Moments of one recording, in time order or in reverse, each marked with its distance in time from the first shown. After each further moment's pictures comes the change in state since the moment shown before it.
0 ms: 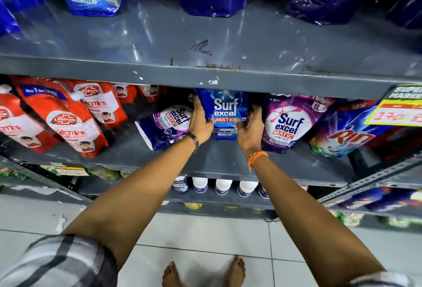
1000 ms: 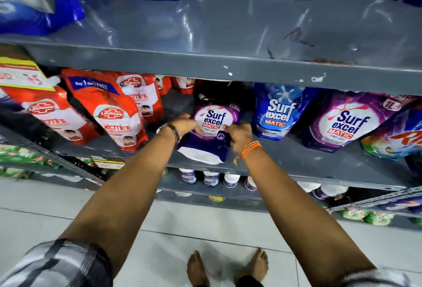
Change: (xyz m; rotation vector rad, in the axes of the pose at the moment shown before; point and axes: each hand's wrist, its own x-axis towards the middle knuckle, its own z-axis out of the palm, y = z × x) left_hand 0.040 -0.101 -0.152 0.162 -0.300 -0.525; right_hand -0.044 -0.025 0.148 0.237 -0.185 0.776
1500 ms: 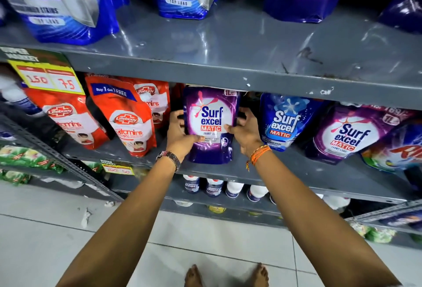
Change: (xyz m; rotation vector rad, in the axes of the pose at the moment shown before) left_hand -0.051 -0.029 -0.011 -0.455 0.337 0.336; right_hand -0.031 -0.031 0.008 -0.130 -0.123 -0.422
